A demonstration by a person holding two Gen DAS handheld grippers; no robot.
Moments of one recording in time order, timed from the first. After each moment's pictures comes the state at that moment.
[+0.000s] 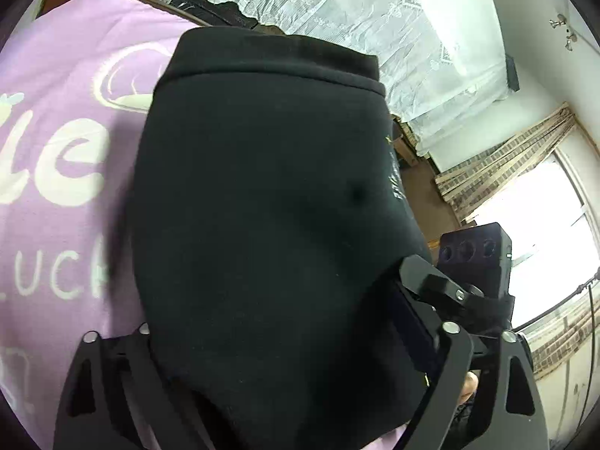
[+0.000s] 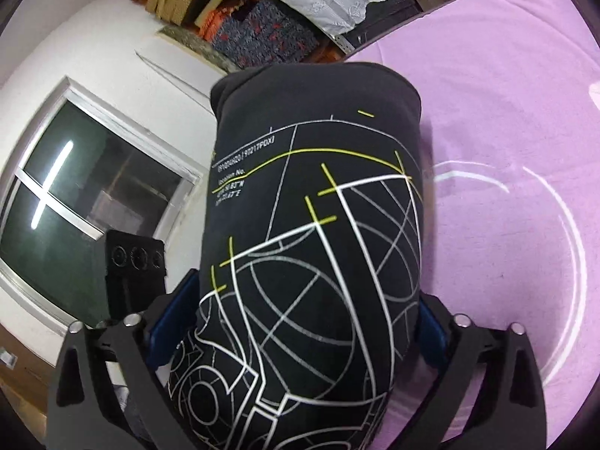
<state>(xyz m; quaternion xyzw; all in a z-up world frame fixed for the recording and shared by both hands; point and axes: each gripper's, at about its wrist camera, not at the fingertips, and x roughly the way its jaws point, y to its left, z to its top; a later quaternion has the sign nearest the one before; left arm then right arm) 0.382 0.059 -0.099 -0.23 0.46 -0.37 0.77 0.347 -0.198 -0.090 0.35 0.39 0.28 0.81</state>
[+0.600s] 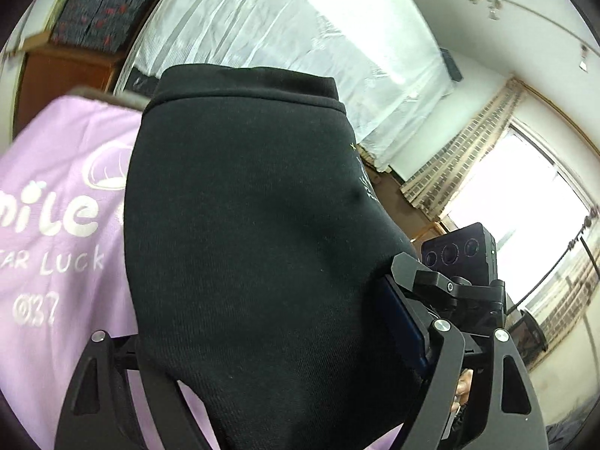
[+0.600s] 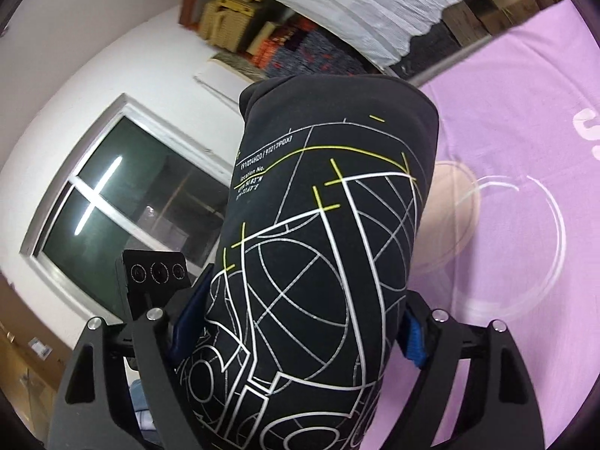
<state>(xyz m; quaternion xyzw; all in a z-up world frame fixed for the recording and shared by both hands) 0.241 0.070 0.009 -0.19 0.34 -0.41 0.83 0.243 -0.195 0.003 0.36 0.31 0.34 0.81</state>
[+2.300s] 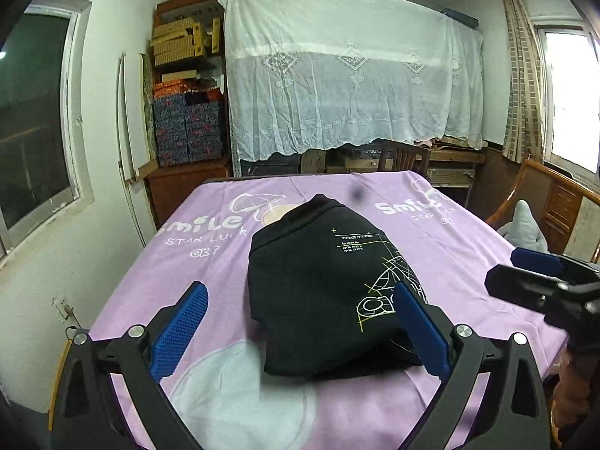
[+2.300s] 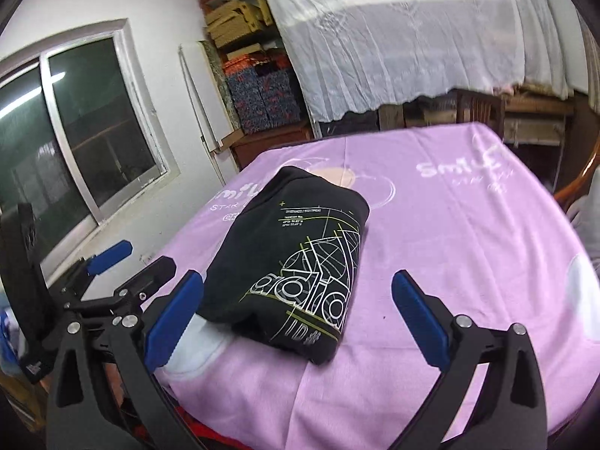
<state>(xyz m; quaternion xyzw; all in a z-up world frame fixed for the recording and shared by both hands) -0.064 0.042 0.015 0.04 0.22 -0.14 0.96 -0.080 -0.165 0.038 0.11 0.27 0.12 0.95</state>
